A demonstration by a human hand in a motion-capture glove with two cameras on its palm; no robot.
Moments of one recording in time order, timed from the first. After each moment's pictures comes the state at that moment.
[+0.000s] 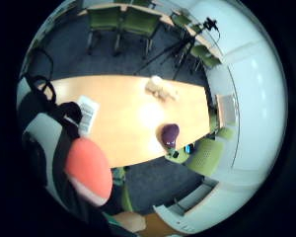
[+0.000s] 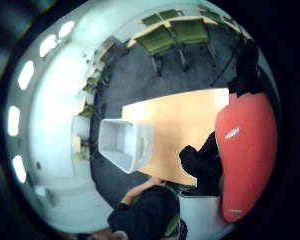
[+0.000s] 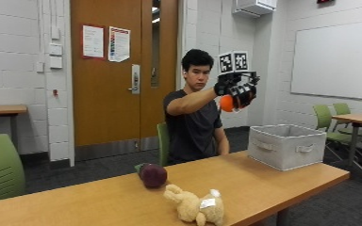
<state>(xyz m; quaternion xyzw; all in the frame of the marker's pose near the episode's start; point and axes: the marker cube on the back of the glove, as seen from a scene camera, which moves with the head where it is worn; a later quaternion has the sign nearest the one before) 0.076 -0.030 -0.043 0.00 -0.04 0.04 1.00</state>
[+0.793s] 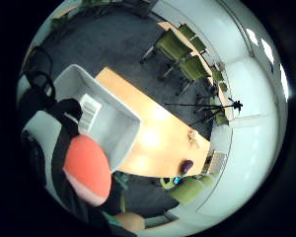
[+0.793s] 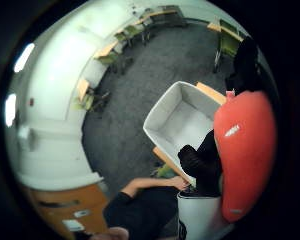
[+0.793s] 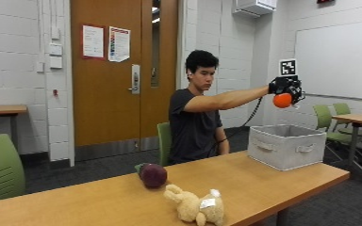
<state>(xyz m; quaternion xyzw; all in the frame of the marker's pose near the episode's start) -0.250 -0.082 -0.053 -0.03 -0.10 -0.23 0.97</state>
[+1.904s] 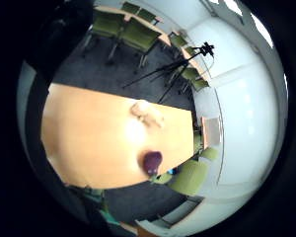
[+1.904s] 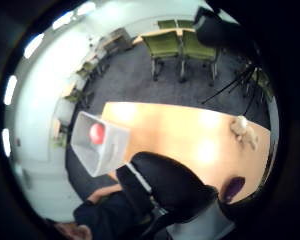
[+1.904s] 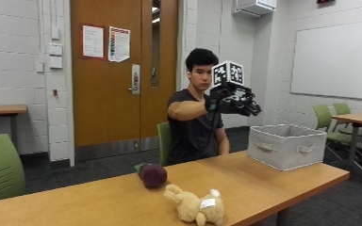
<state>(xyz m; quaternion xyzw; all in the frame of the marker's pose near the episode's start) 0.133 -0.072 -0.003 0.07 0.08 -0.03 0.99</state>
